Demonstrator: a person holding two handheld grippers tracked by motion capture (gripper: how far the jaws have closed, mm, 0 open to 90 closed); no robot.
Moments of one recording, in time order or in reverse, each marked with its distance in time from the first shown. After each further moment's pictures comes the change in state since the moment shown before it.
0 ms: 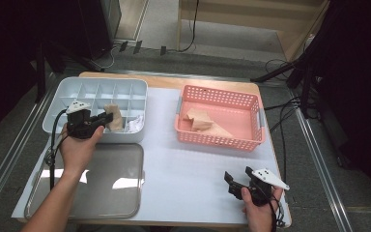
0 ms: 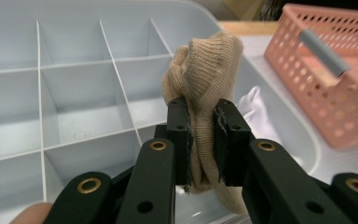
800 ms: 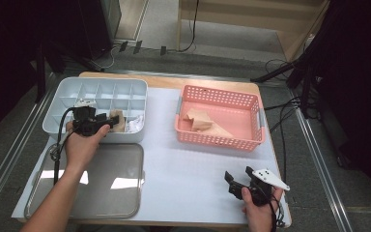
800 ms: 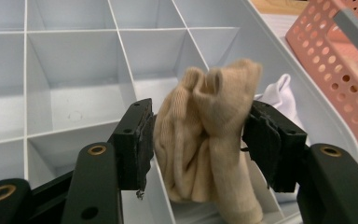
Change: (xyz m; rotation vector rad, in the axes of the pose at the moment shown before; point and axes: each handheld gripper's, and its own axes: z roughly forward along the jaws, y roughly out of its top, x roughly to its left) left arm 0.006 0.005 0.021 0.077 0.014 -0.078; right arm 0.000 0.000 0.000 -0.014 -0.002 0.005
